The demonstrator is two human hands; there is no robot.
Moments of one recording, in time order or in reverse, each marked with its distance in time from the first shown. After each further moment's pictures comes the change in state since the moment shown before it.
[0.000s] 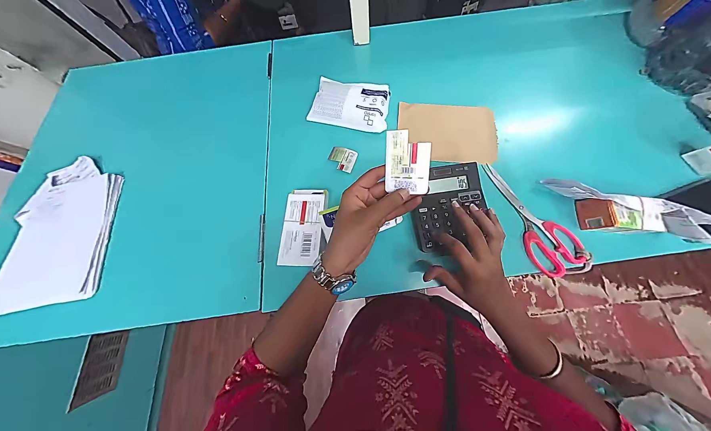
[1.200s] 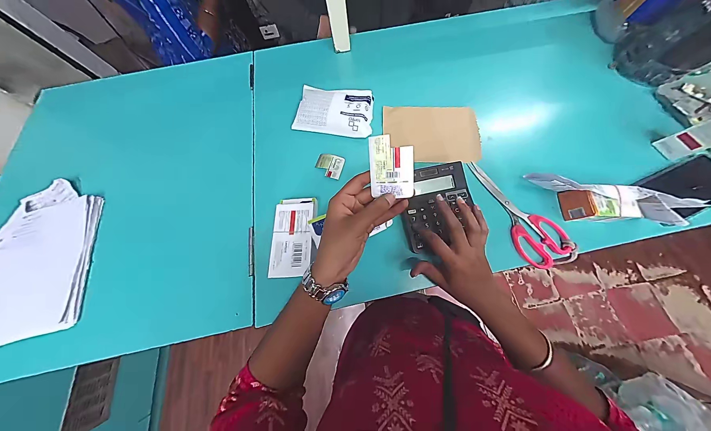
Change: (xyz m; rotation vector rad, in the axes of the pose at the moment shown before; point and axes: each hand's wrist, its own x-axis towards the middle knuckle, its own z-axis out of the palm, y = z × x) left_hand 0.000 -0.001 -0.001 0.014 0.007 0.023; right_hand 0.004 -0.001 0.007 -0.085 -0.054 0.018
